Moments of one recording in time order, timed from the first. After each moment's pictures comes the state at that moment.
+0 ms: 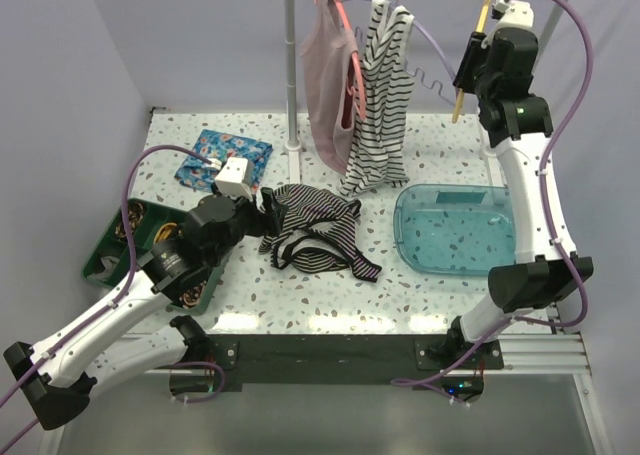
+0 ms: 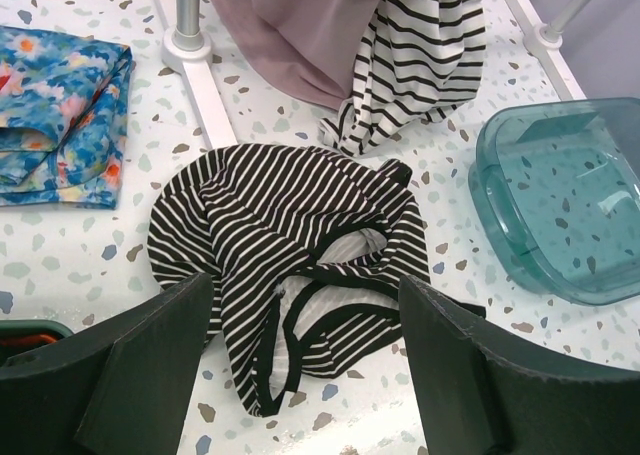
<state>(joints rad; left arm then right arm) -0.78 0.85 0.89 -0.37 -0.36 -0.41 0.10 1.62 1.99 -0.59 0.23 0.15</state>
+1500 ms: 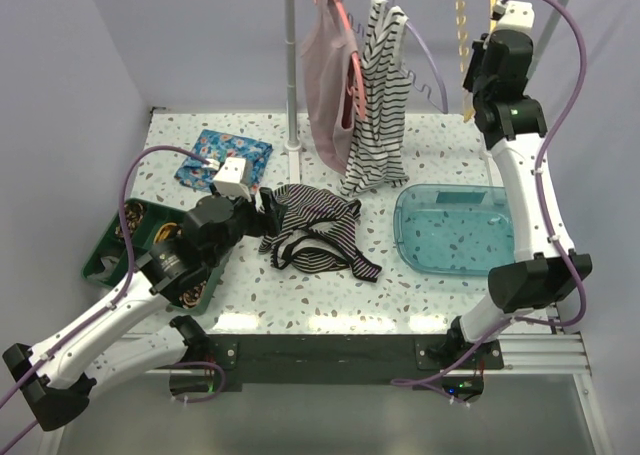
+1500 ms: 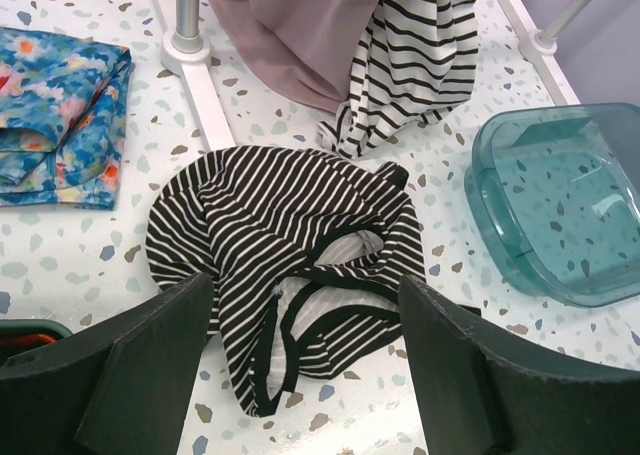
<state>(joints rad) -0.78 0.84 0.89 -0.37 -0.36 -0.42 0.11 1.62 1.93 -0.50 0.40 0.06</state>
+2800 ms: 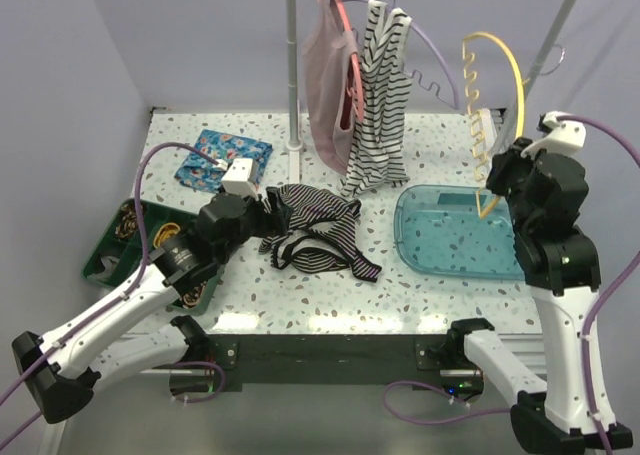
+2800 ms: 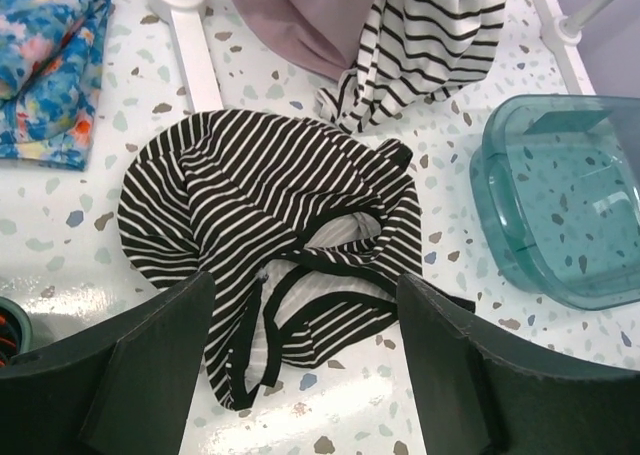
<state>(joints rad) -0.78 0.90 0.87 -0.36 -0.35 -0.50 0.11 0.86 1.34 -0.69 0.30 0.23</state>
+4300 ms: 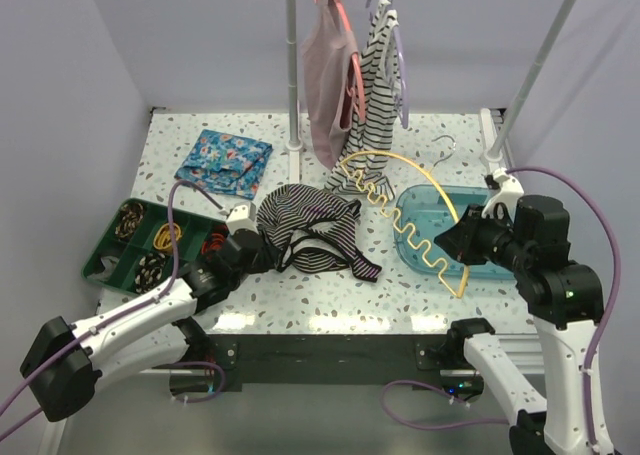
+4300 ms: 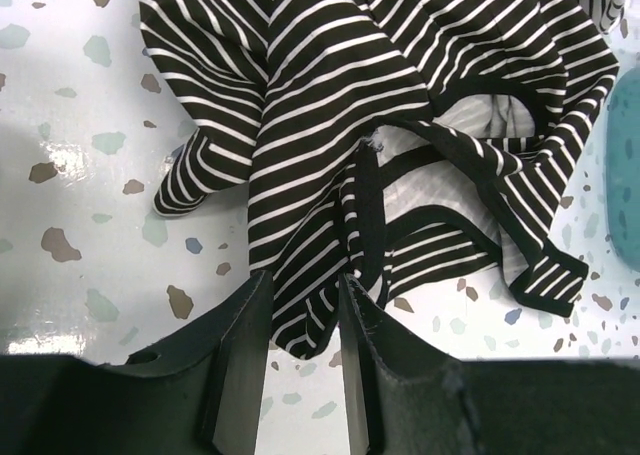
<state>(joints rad) -0.78 0.92 0.46 -0.21 -0.37 -0.80 0.11 0.71 1.26 -1.16 -0.32 0.32</state>
